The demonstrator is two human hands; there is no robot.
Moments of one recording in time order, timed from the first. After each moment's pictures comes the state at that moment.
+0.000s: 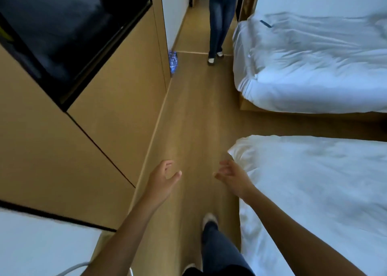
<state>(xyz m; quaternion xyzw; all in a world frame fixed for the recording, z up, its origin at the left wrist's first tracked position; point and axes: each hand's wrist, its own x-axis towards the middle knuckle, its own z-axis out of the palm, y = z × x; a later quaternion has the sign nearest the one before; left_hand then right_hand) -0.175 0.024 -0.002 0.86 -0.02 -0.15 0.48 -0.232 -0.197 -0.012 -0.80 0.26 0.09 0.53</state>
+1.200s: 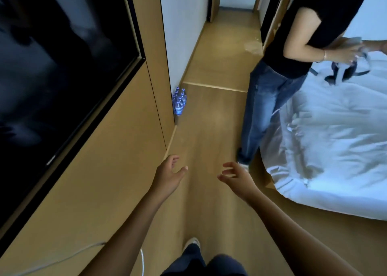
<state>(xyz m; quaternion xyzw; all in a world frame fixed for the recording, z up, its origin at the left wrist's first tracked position) 0.635 -0.238 -0.001 0.86 0.00 -0.13 0.49 0.582 -0.459 -0.025 -0.82 0.22 0.11 0.51</state>
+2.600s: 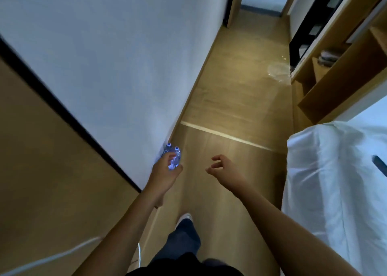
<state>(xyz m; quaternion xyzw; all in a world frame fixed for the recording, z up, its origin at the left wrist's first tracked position) 1.490 -0.466 -0.043 0.85 0.05 -0.13 0.52 1.474 -0.668 -0.047 -0.83 0.19 0.18 0.50</state>
